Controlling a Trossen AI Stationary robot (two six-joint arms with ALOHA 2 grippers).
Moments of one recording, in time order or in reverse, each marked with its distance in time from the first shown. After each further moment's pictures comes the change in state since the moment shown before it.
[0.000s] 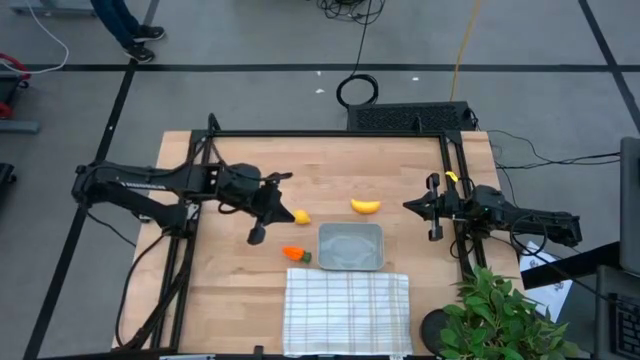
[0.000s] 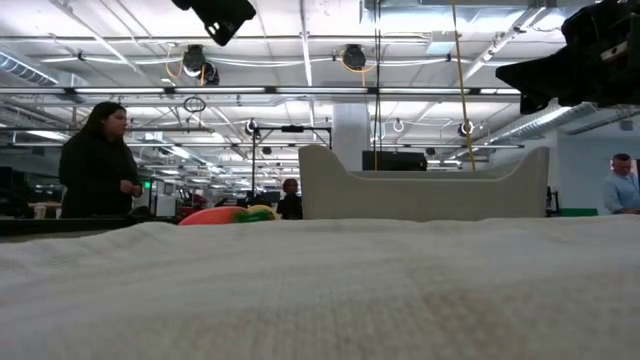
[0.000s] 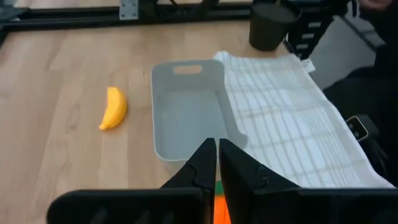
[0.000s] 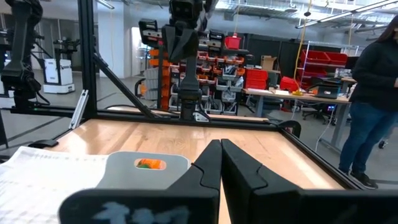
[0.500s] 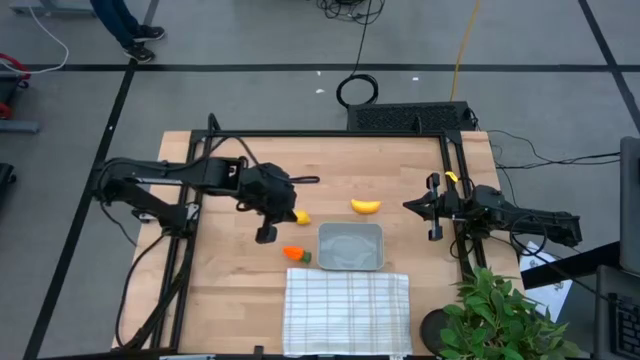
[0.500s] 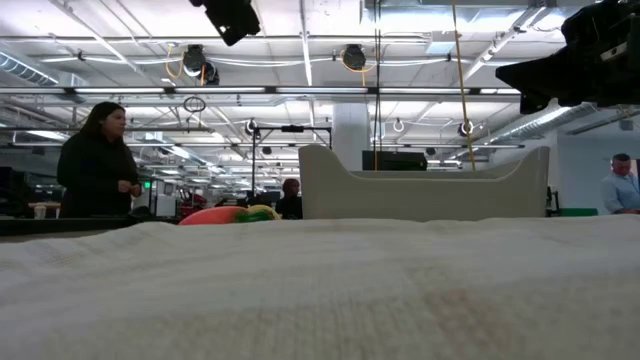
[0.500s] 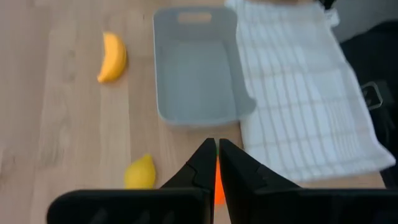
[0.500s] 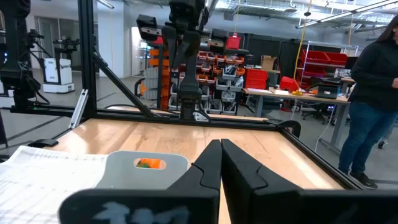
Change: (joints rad) left arm 0.000 0.197 0.274 -0.353 -0.032 -0.013; right arm 0.000 0.000 0.000 -0.001 0.000 0.000
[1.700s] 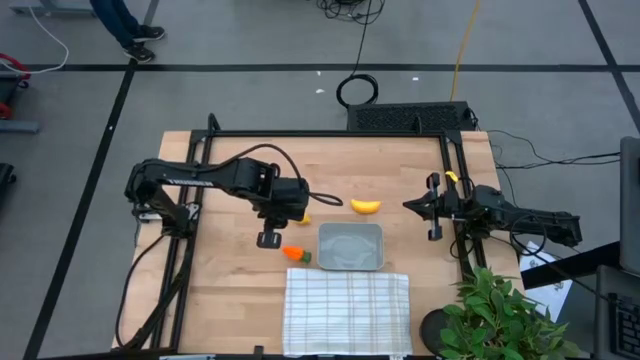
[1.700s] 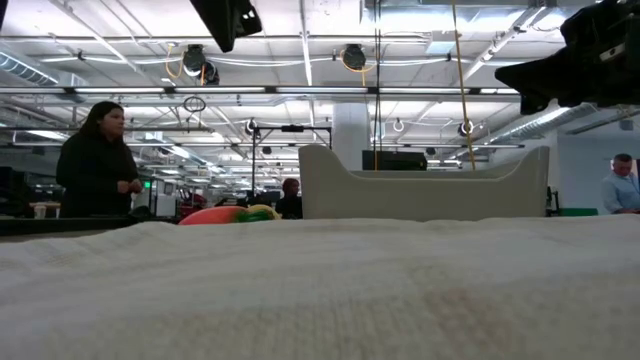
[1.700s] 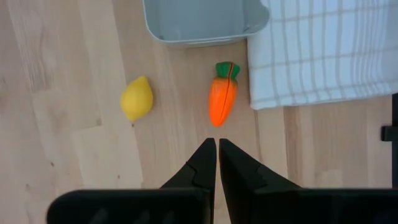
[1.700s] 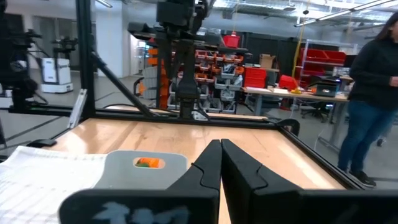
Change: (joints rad) left arm -0.053 0.281 0.382 -0.531 -0.073 0.002; right arm 0.000 0.000 0.000 -0.005 0.023 0.004
